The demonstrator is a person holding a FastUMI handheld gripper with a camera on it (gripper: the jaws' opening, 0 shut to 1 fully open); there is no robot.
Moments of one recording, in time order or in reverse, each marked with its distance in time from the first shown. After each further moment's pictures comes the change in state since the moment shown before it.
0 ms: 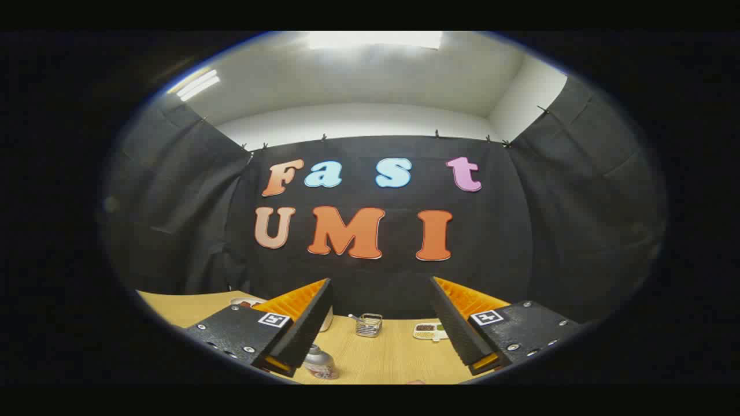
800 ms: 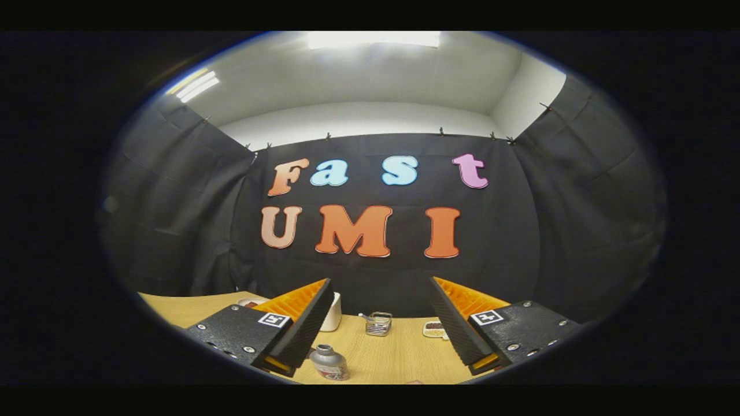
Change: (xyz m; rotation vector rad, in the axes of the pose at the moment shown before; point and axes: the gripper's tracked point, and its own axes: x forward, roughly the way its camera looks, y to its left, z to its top) arm 0.002 0.019 -0.006 0.011 0.018 0.032
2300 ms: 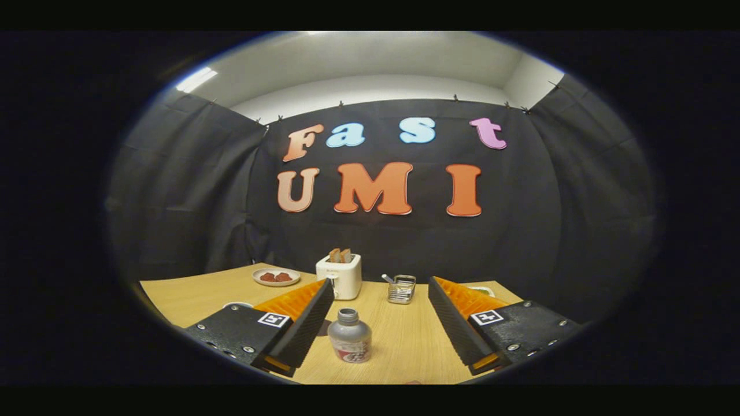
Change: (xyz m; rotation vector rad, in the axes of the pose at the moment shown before) arm -0.014 0.049 -0.122 0.026 0.220 0.089
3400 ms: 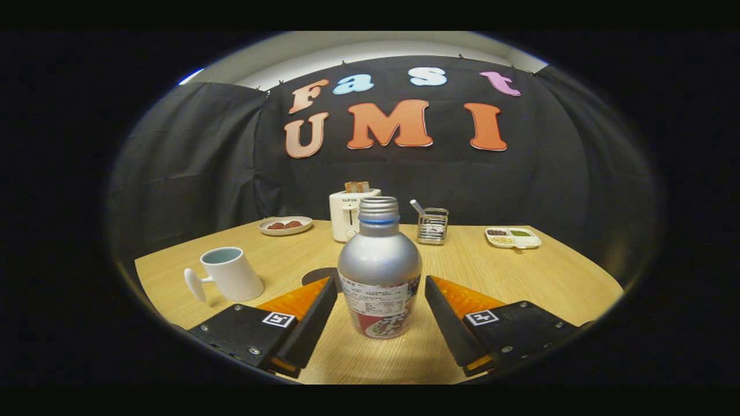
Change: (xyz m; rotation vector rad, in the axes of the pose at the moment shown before) arm 0.039 0.039 -0.165 0.045 0.258 0.056
